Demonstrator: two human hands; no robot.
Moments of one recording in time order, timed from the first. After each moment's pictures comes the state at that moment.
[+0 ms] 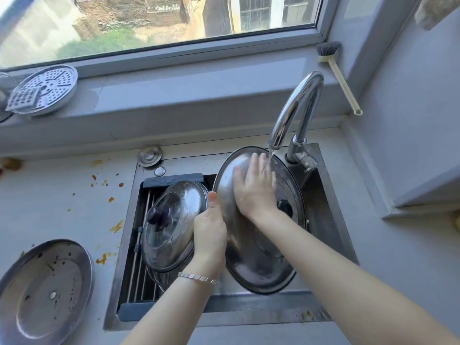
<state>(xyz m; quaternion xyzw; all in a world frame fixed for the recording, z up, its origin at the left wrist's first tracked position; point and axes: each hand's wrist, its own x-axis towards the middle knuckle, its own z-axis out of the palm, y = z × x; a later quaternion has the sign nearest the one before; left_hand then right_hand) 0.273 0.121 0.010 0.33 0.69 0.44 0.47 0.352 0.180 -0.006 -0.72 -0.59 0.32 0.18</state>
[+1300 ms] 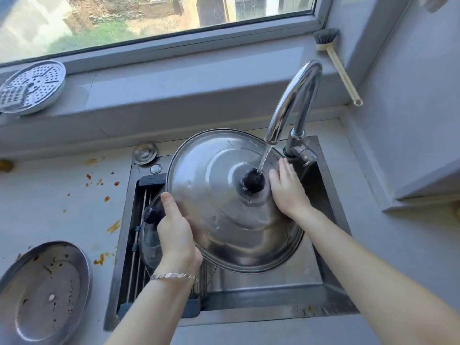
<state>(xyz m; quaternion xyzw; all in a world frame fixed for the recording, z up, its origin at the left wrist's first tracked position) 0.244 0.129 0.022 0.11 0.70 0.53 0.46 0.426 0.184 -0.051 -0.70 -0.57 0.36 0.22</state>
